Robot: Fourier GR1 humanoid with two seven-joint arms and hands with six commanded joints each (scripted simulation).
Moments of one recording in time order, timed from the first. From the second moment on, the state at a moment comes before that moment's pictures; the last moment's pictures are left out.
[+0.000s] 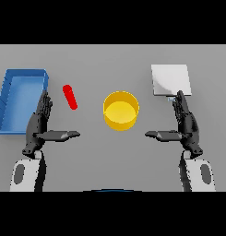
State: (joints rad) left arm 0.00 0.00 0.00 -1.57 0.00 0.00 0.00; right arm 0.00 0.00 0.00 -1.57 0.00 0.00 0.00
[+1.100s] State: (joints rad) left arm -0.10 0.06 -0.07 -1.50 -0.13 -0.03 0.07; right arm 0.12 -0.07 0.11 -1.72 0.20 -0.01 -0.11
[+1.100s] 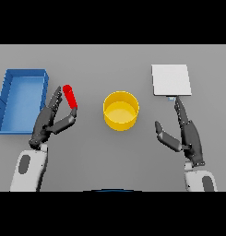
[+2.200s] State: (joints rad) left arm -0.47 0.05 0.05 -0.97 -0.13 -0.02 -0.10; right arm 0.12 -0.07 0.10 -1.74 0.17 0.00 -0.08
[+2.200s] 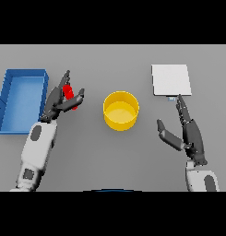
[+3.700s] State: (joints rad) left arm -0.57 0.18 -0.23 -1.17 -0.35 0.05 0.03; right arm 0.12 -0.07 0.13 -1.74 0.25 -0.03 -0.09
